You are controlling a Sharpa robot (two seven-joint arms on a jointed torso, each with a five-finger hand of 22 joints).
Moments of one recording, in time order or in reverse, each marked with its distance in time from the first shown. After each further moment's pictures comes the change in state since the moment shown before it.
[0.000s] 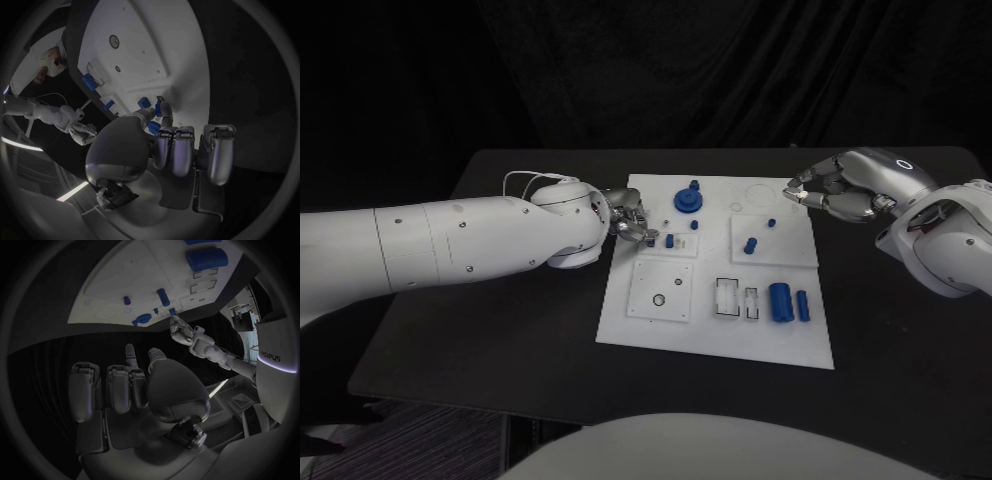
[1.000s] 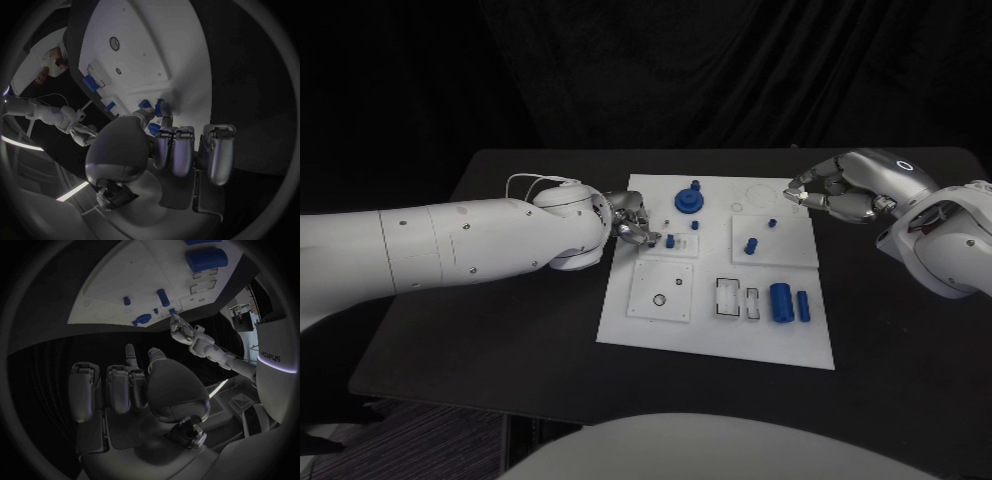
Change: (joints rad) left arm -0.010 0.007 0.001 -0.010 0.000 0.003 0.016; left_hand -0.008 0.000 0.003 0.003 0.000 -0.002 0.002 0.000 -0.001 0.000 0.000 0.000 0.000 0.000 0.000 0.000 0.000 0.000 0.000 0.000 -0.001 0.000; right arm -0.002 0.001 0.000 -0.001 0.000 0.001 0.000; right_hand 0.008 0.000 0.000 0.000 0.000 0.000 0.000 0.000 0.000 0.000 0.000 0.000 0.000 0.000 0.000 0.000 0.000 0.000 0.000 0.000 0.000 0.000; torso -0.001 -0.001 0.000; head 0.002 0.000
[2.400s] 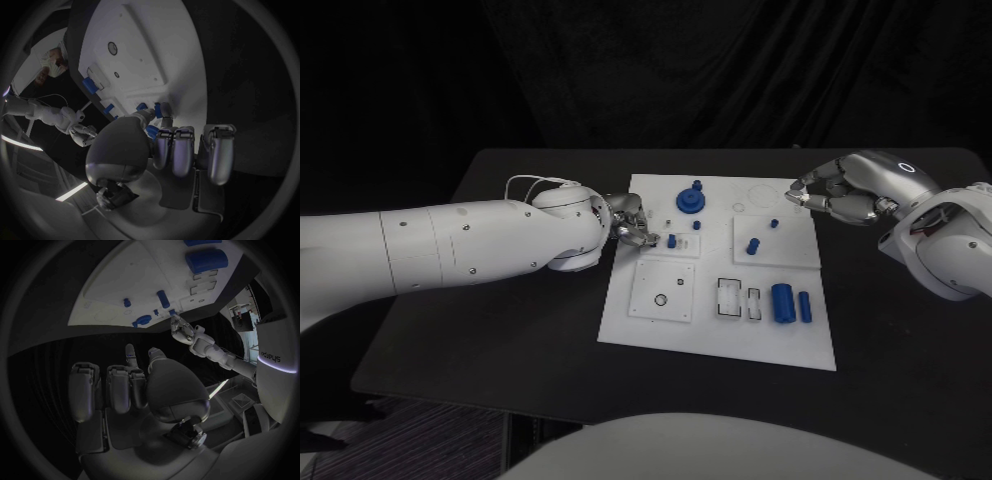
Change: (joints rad) left arm -0.006 -0.009 0.001 -0.001 0.000 0.013 0.005; left_hand 0.000 0.000 0.006 -0.006 0.000 -0.002 0.002 -0.004 -0.003 0.000 0.000 0.000 0.000 0.000 0.000 0.000 0.000 0.000 0.000 0.000 -0.005 0.000; right arm -0.003 0.000 0.000 -0.002 0.000 0.004 -0.001; right_hand 0.000 0.000 0.000 0.000 0.004 0.000 0.000 0.000 -0.001 0.000 0.000 0.000 0.000 0.000 0.000 0.000 0.000 0.000 0.000 0.000 0.000 0.001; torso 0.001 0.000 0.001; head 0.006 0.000
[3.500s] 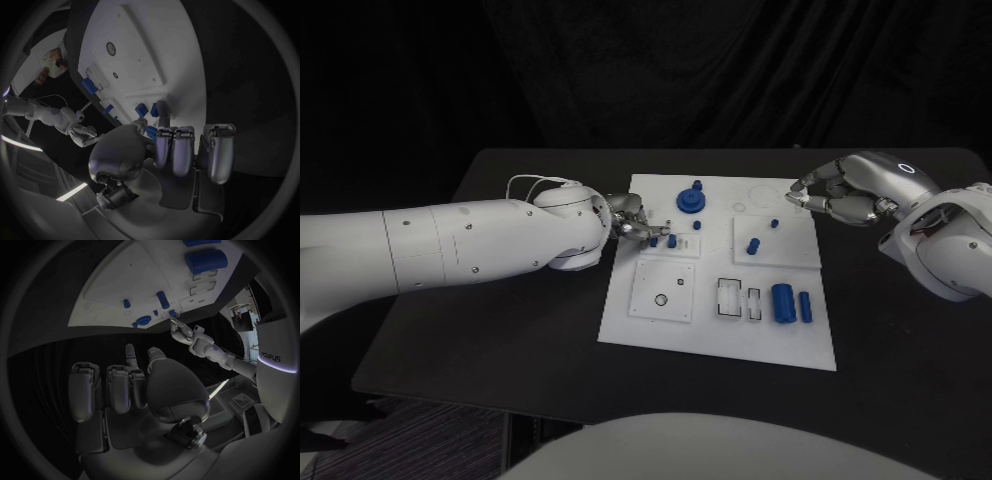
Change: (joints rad) left arm -0.001 0.004 -0.001 -0.011 0.000 0.007 0.004; left_hand -0.277 0.124 -0.234 0.068 -0.190 0.050 0.010 -0.032 -0.057 -0.002 0.016 0.000 0.000 0.000 0.007 0.000 0.000 0.000 0.000 0.008 -0.009 0.000; right arm 0.000 0.002 0.000 0.000 0.000 0.006 -0.002; right_hand 0.013 -0.002 0.000 0.000 0.000 0.000 0.000 0.000 -0.001 0.000 0.000 0.000 0.000 0.000 0.000 0.000 0.000 0.000 0.000 0.000 0.000 0.000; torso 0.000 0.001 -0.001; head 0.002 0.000
